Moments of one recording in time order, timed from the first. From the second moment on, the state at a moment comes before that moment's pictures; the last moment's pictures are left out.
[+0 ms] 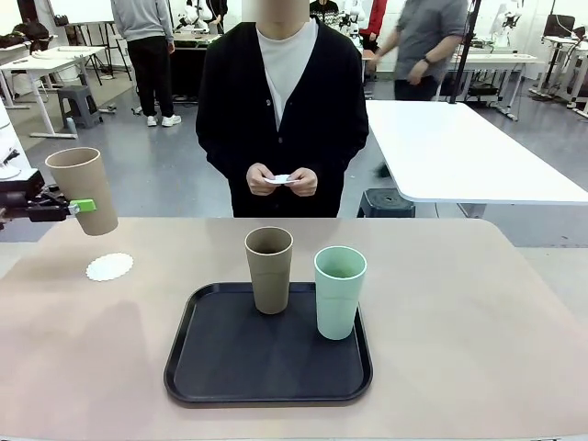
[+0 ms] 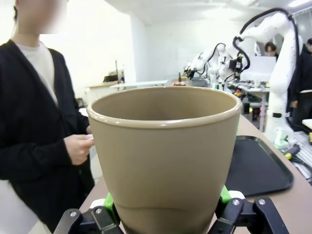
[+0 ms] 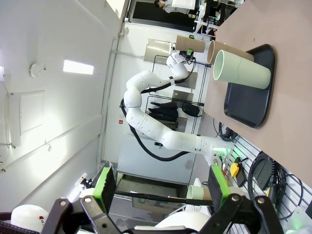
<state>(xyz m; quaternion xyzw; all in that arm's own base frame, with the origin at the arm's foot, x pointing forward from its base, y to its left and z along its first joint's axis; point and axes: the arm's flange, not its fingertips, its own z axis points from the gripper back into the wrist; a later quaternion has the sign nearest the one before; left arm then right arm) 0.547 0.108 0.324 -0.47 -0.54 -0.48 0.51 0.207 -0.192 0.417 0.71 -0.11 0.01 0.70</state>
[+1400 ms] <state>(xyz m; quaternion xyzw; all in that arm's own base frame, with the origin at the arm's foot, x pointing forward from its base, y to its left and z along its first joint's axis) 0.557 0.123 0.228 -0.47 -0.50 -0.52 0.50 0.207 -0.192 0.417 0.71 -0.11 0.01 0.70</state>
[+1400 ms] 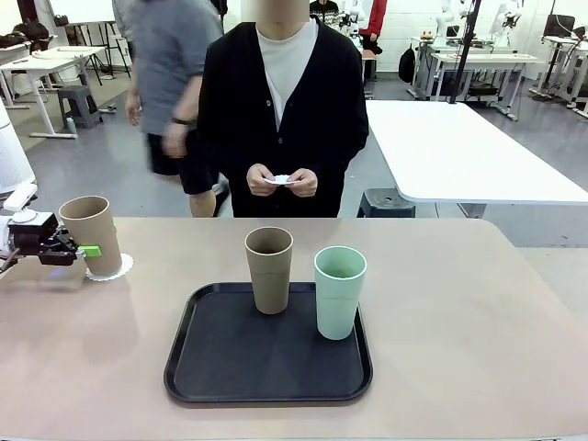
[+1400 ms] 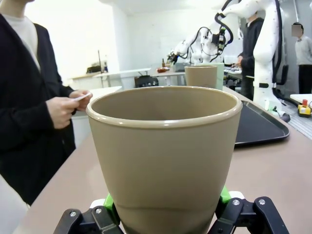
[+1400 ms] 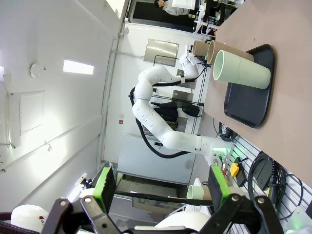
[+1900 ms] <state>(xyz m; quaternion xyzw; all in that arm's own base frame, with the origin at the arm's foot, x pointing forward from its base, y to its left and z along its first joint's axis) 0.563 0.130 0.222 -0.47 -0.51 -0.51 0.50 0.207 -0.192 0.417 0.71 -0.11 0.01 0.70</state>
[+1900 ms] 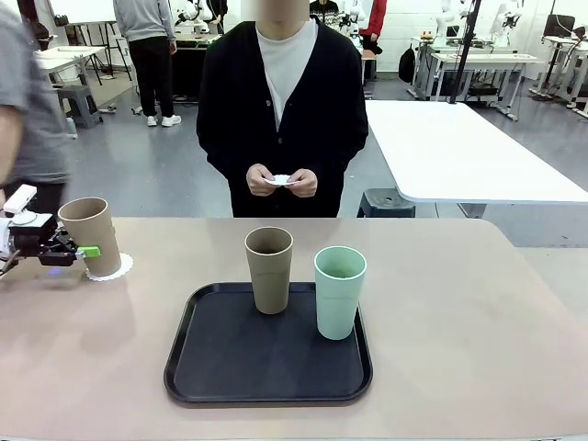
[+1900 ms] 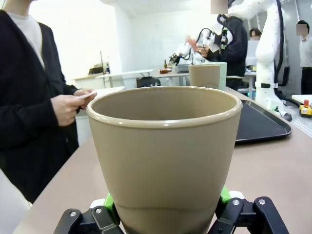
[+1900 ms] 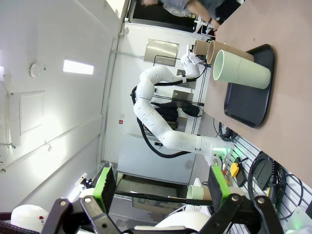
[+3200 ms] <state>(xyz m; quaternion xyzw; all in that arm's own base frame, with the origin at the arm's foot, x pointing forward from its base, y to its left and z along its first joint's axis) 0.570 0.127 0.218 -0.50 -0.50 -0.49 0.51 0.207 -0.192 0.417 0.71 -0.11 0.01 0.70</state>
